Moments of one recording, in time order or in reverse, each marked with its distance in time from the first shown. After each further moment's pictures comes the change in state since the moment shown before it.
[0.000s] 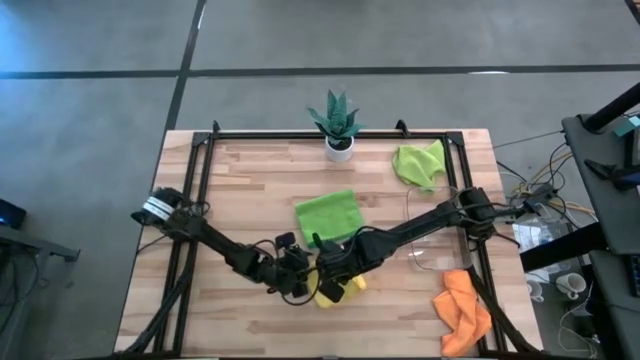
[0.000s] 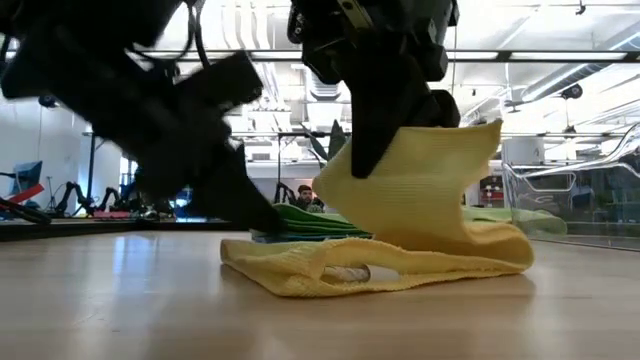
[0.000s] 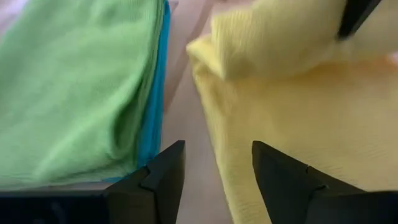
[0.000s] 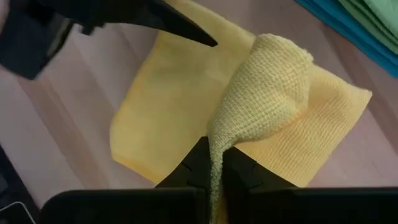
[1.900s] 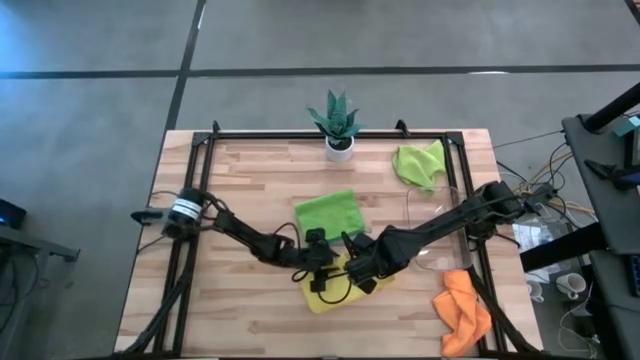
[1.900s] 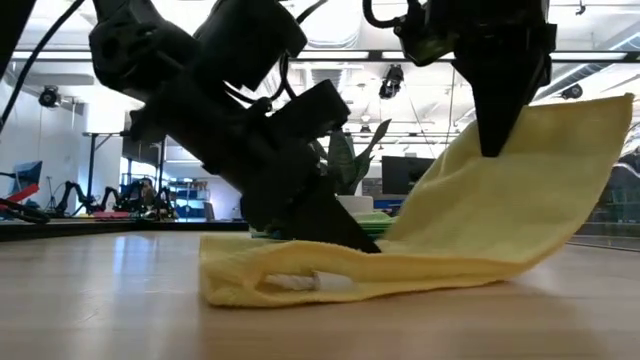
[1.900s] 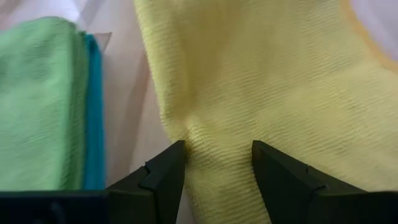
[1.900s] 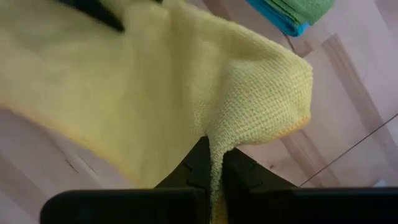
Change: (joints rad) left arm 0.188 0.196 0.136 0.208 0.339 0.317; right arm 0.072 -0.177 -0.129 -0.357 0.138 0.128
